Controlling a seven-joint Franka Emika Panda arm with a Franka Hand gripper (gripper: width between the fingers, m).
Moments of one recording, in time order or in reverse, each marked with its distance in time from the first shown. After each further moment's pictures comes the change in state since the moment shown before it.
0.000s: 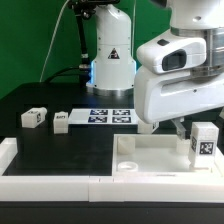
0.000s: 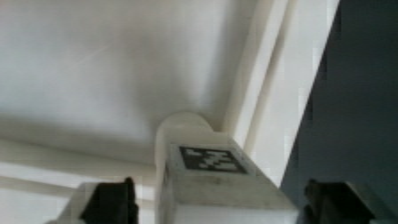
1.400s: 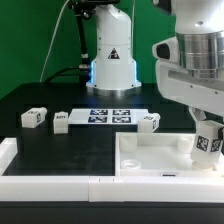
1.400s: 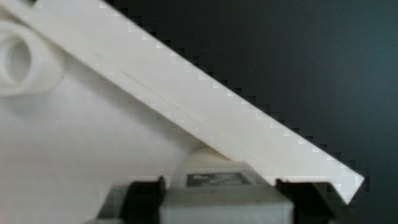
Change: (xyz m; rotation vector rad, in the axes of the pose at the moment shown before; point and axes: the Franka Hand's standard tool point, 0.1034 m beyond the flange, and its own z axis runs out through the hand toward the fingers) arm -0.001 -0.022 0.008 0.071 0.006 1.324
